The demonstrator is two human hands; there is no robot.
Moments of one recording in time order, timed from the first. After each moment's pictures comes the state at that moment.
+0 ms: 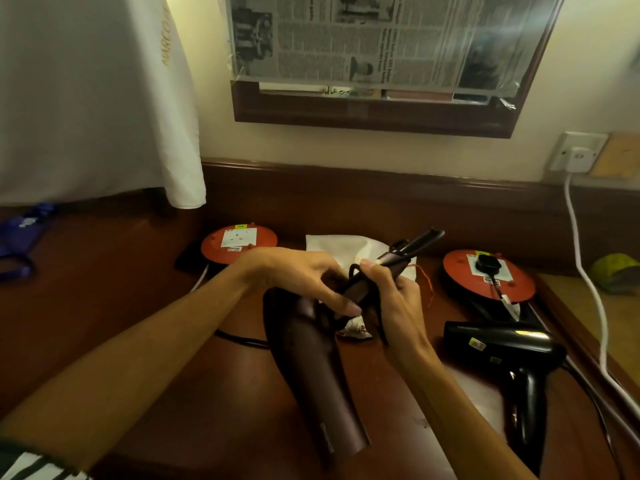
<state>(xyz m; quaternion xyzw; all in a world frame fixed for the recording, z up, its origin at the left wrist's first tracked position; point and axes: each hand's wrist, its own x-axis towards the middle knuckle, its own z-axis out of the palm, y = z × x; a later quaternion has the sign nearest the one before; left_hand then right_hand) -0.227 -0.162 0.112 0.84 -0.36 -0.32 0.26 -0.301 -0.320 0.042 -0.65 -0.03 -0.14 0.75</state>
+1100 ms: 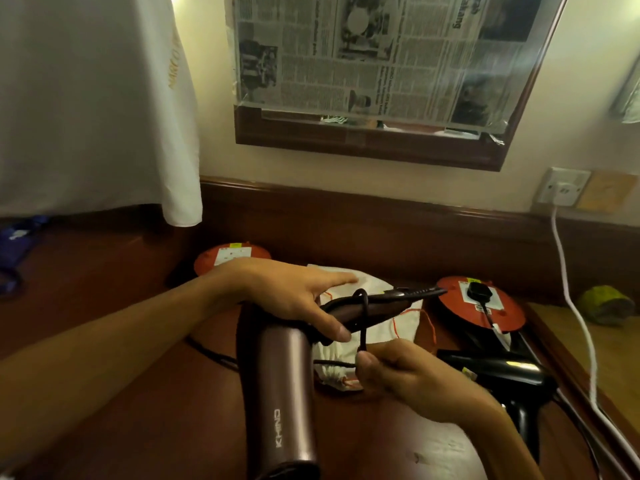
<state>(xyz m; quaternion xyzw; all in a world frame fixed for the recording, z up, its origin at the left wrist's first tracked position) -0.242 -0.154 0.141 0.87 -0.36 -0.26 0.19 -0.337 -0.372 0.063 -0.86 -0.23 0.14 0.44</state>
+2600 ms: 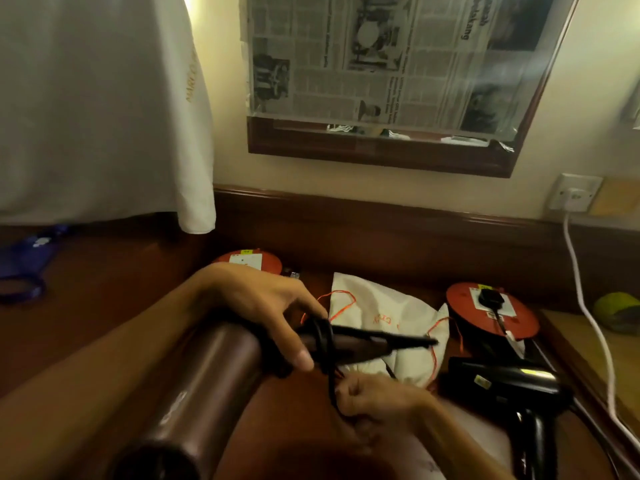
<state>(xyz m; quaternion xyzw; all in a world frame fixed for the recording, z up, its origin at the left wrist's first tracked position) -0.252 -0.106 0.155 0.80 -0.35 -0.41 0.25 -0.299 -0.340 -0.002 -0.72 -0.20 0.41 0.53</state>
